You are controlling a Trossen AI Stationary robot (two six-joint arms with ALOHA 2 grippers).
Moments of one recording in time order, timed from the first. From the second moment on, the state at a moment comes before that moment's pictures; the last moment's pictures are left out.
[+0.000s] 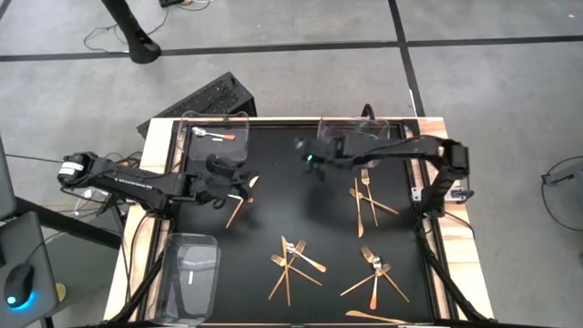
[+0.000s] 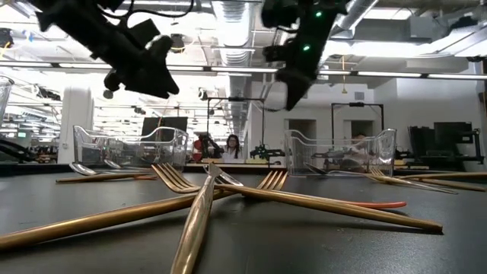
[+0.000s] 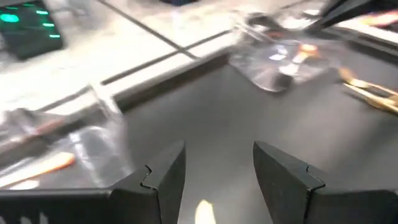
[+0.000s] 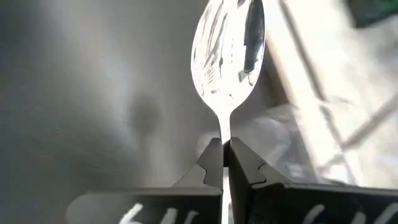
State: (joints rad) left arm -0.02 1.09 0.57 -0.12 -0.79 -0.52; right arm -0.21 1.72 1.43 -0.83 0.55 0.03
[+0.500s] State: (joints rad) left arm 0.54 1.09 0.87 -0.56 -0.41 -0.22; right arm -0.54 1.72 1.37 -0.93 0.47 -0.26
